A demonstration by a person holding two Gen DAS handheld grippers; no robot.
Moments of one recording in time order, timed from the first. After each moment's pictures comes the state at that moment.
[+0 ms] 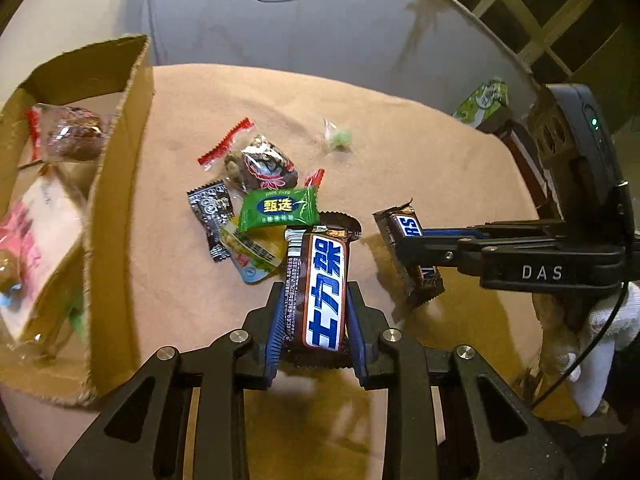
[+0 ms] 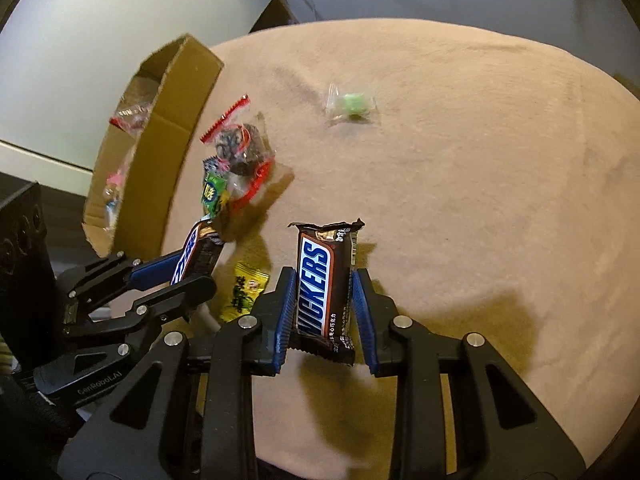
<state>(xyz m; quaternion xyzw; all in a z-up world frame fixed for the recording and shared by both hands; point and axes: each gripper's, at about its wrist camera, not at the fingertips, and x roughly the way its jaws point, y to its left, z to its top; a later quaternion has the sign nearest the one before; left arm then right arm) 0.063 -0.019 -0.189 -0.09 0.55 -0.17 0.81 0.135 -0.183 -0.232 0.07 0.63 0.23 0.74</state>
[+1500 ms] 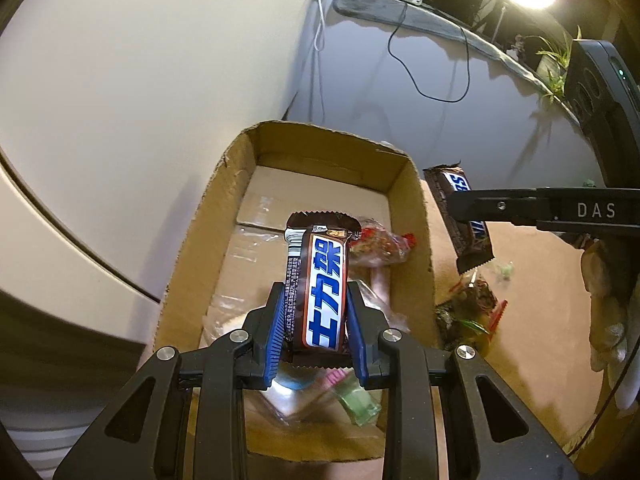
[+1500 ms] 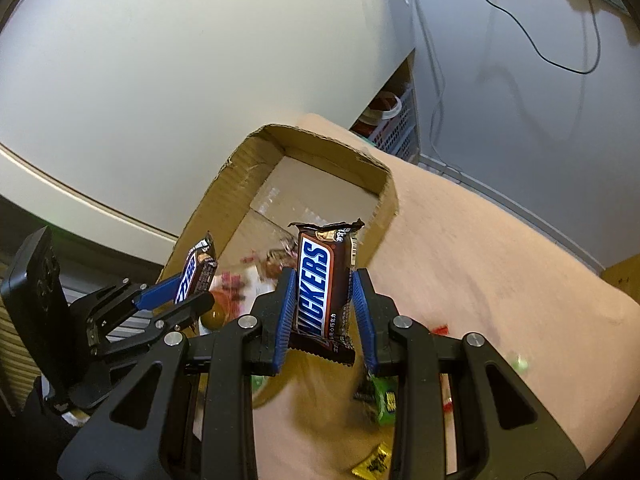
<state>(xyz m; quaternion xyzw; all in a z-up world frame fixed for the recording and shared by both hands) 0.081 0.139 -0.148 -0.10 0.48 0.03 0.87 0.219 -0.003 -0.149 -0.02 0.56 0.36 0.75</state>
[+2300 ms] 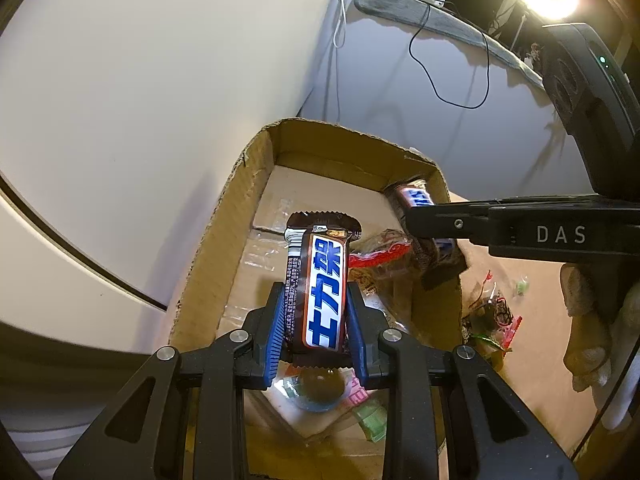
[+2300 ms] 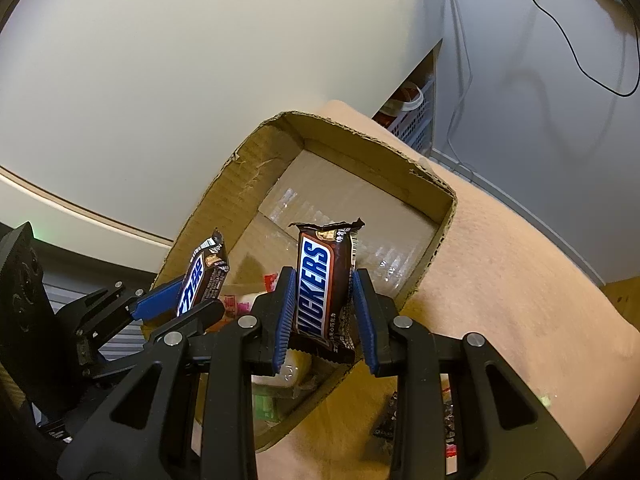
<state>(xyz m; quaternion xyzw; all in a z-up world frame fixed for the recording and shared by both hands) 0.090 0.153 -0.156 -0.12 0.48 0.05 0.87 0.229 0.039 -0.165 -0.06 0.57 0.36 0.73</state>
